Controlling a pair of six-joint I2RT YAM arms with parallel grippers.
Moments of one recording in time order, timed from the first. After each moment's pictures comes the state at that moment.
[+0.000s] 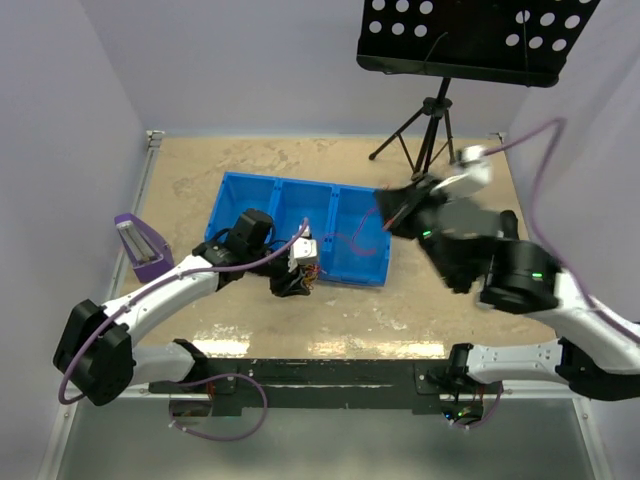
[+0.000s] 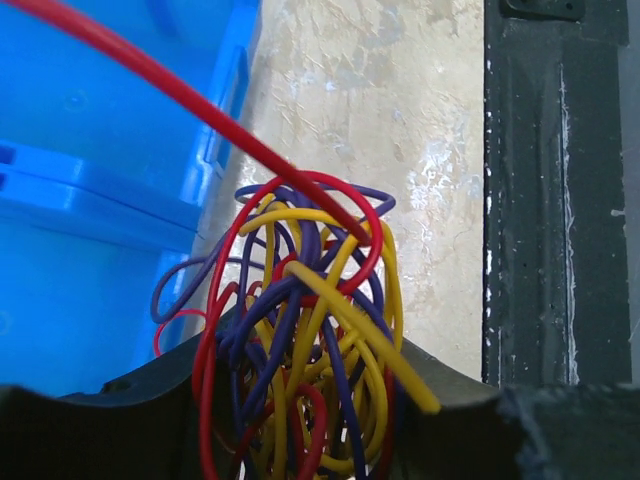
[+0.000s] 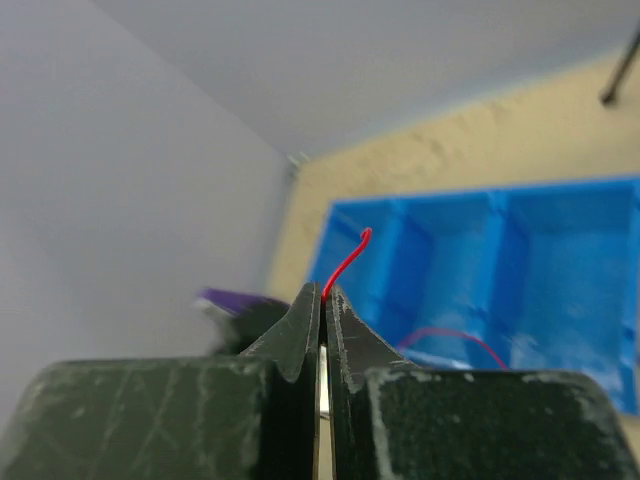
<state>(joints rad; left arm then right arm) -0.62 1.25 0.78 -0.33 0.75 0.45 1.18 1.07 1.68 -0.65 0.87 0.77</state>
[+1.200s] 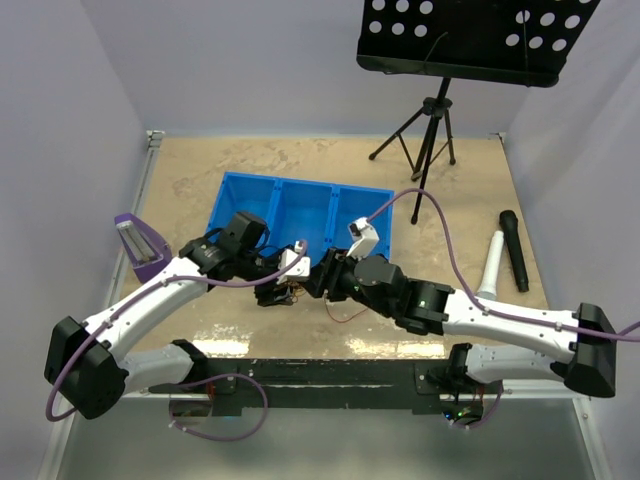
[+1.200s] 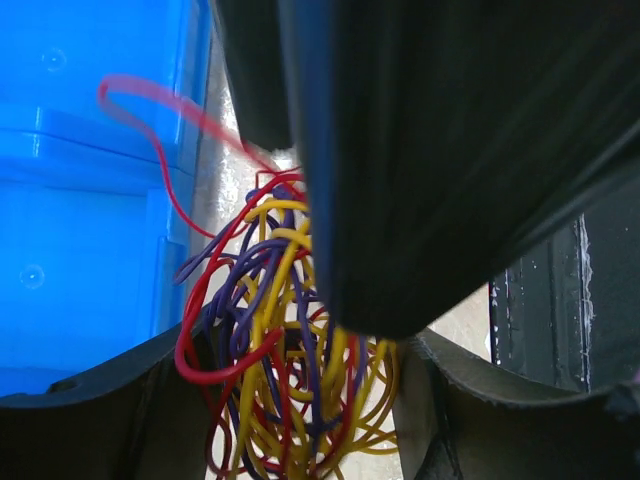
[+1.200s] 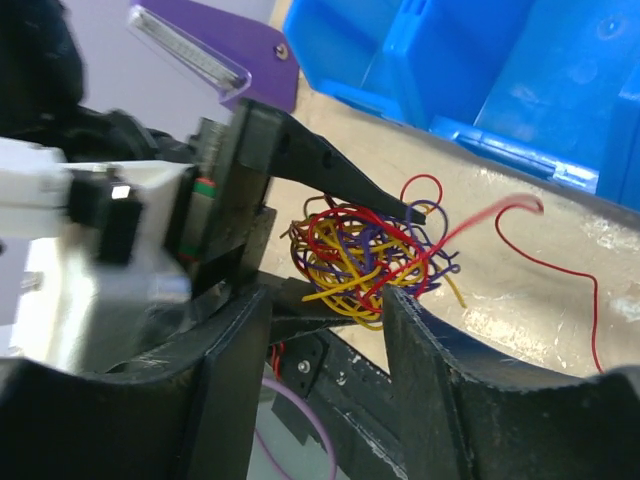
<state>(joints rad) -0.62 1.16 0.87 -0.68 0.67 0.76 1.18 1.08 0.80 -0.05 0.32 0.98</state>
